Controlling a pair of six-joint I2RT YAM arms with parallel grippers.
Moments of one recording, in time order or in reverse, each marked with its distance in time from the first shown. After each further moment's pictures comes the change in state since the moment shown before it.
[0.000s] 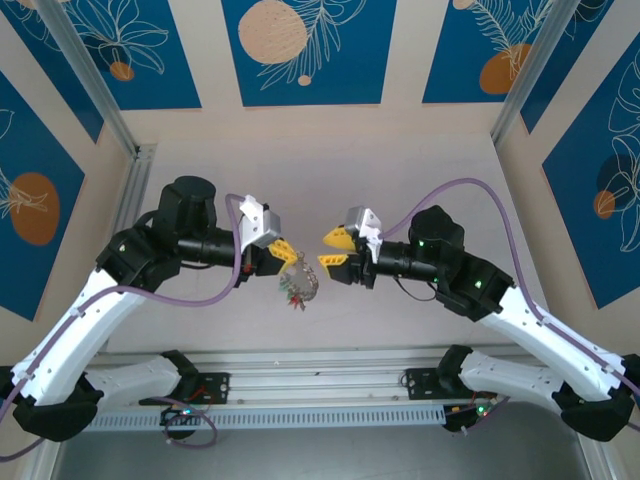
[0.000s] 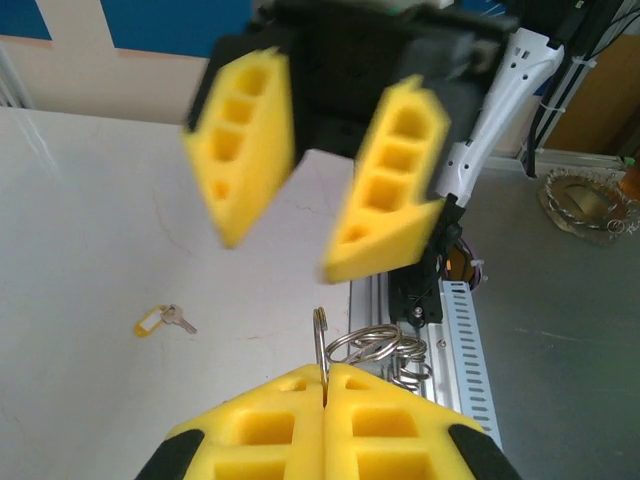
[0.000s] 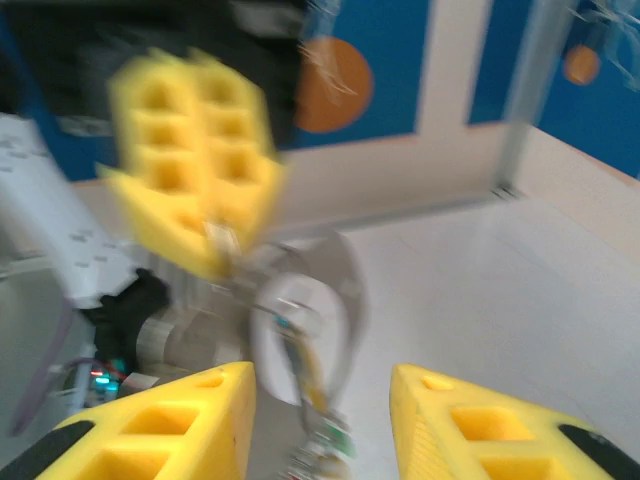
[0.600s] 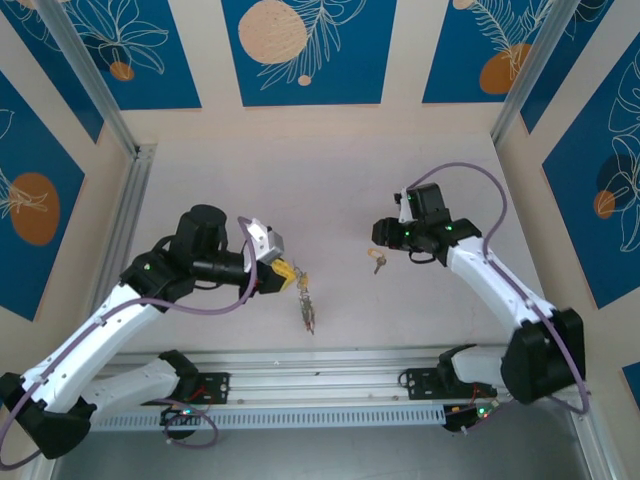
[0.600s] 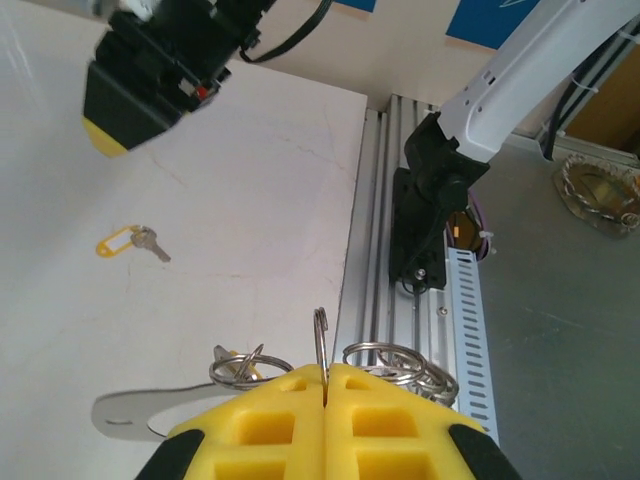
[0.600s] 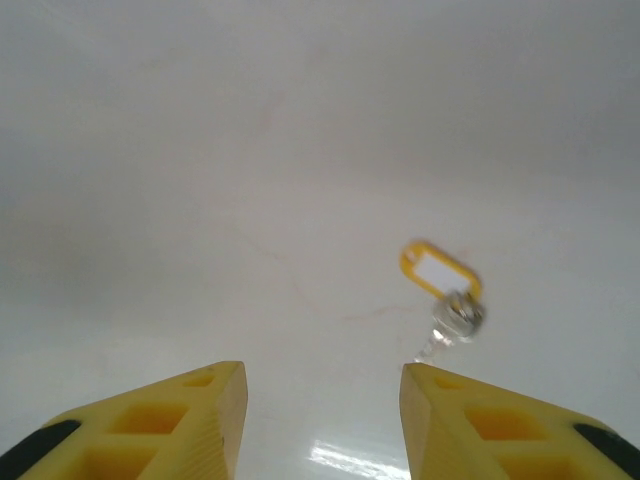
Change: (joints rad) left arm 0.053 -0.103 -0.360 0.198 0.006 -0.107; right arm -0.532 0.390 -0.087 -0.255 0.158 0.488
